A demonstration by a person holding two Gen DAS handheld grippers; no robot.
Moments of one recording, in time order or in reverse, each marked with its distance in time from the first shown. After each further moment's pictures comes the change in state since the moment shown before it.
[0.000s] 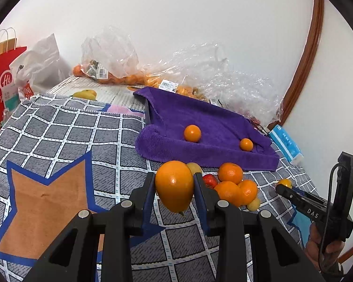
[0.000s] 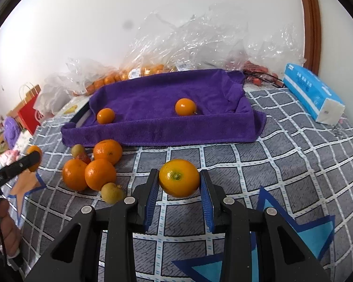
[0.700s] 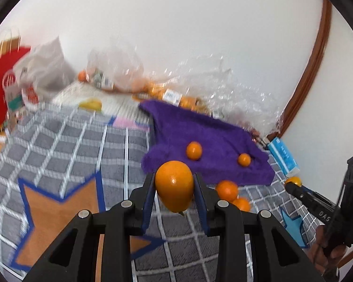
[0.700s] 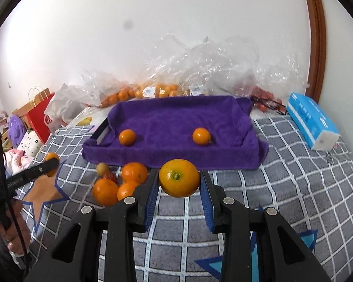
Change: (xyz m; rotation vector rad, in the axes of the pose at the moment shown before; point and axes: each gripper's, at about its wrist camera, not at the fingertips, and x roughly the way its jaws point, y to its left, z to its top) left arm -0.019 0.003 0.039 -0.023 -0.013 0.006; right arm -0.039 0.025 0.037 -0.035 -0.066 0.034
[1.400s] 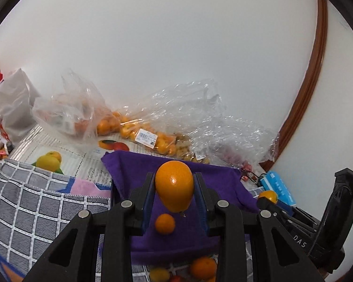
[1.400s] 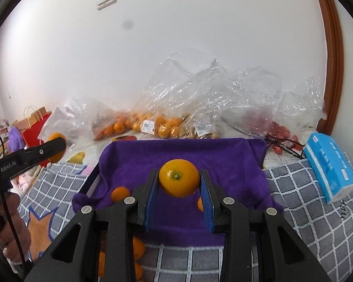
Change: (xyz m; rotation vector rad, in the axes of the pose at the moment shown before) left arm 0.071 -0.043 0.084 0.009 -0.079 -0.057; right arm 0.061 -0.004 0.078 0.013 -0.088 0.027
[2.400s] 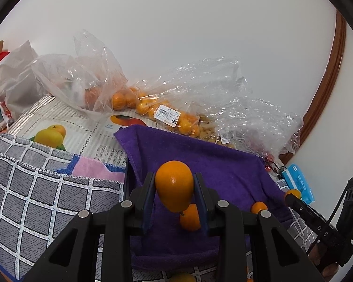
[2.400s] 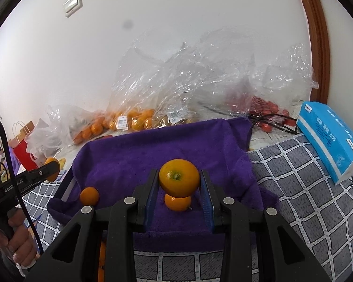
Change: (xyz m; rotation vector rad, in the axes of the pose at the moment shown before) left arm 0.041 0.027 -0.025 -0.047 0.070 0.065; right arm 0.028 -0.050 -0.022 0.109 0.019 -0.026
